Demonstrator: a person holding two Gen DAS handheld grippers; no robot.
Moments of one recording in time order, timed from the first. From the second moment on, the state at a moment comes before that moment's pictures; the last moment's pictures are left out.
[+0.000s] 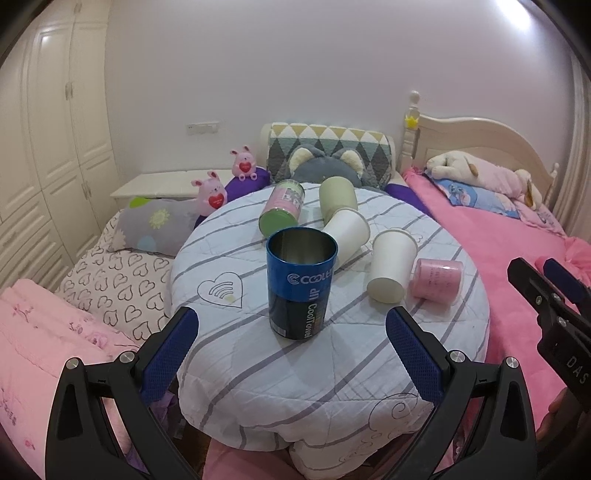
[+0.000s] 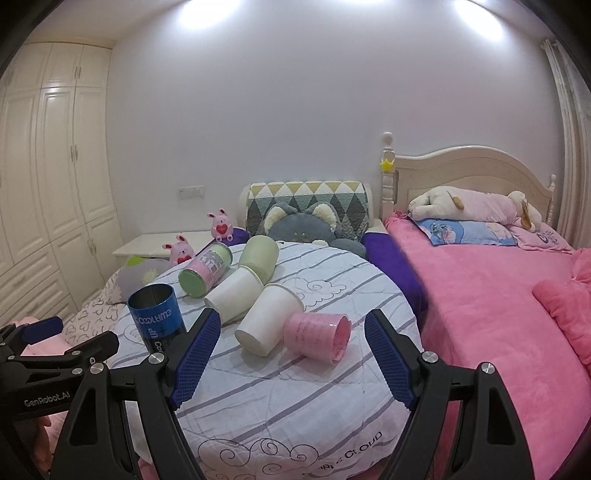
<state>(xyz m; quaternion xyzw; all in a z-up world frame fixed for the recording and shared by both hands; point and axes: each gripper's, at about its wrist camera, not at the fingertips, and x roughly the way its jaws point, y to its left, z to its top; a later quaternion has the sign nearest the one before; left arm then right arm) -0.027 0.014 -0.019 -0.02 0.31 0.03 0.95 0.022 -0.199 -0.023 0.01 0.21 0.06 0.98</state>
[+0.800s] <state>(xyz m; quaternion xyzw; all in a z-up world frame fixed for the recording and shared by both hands) -0.022 0.004 -0.022 0.00 0.28 0.02 0.96 0.028 -0.206 -0.029 0.02 0.20 0.06 0.98</state>
